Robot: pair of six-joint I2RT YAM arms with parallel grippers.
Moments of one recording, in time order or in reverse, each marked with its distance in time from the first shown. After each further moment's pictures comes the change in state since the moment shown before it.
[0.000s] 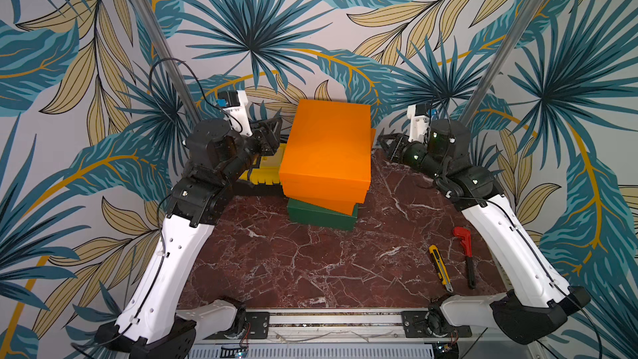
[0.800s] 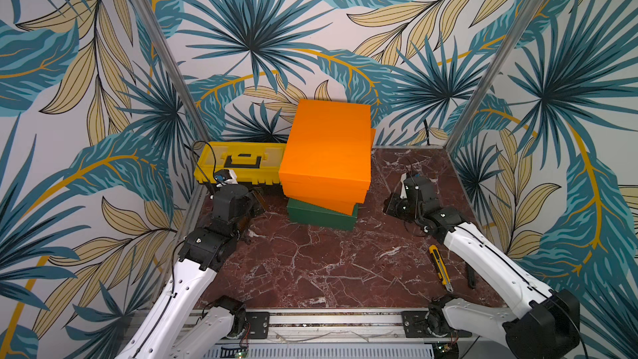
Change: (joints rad) left arm 0.017 -0.285 -0.631 -0.131 -0.286 -0.254; right arm -0.056 -0.110 -0.652 0.061 0.089 0.129
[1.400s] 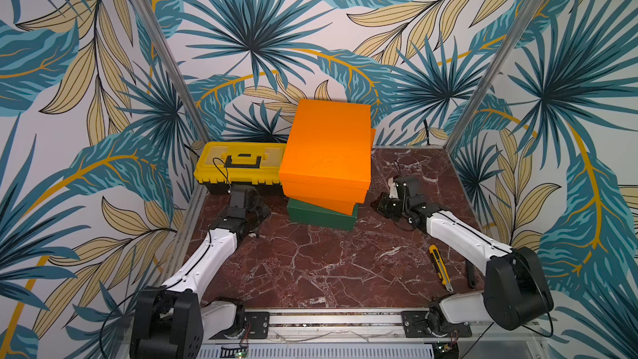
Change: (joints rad) left arm 0.206 0.373 -0.225 0.385 0.394 -0.224; right arm -0.069 0.243 -0.064 0.282 -0.267 0.080
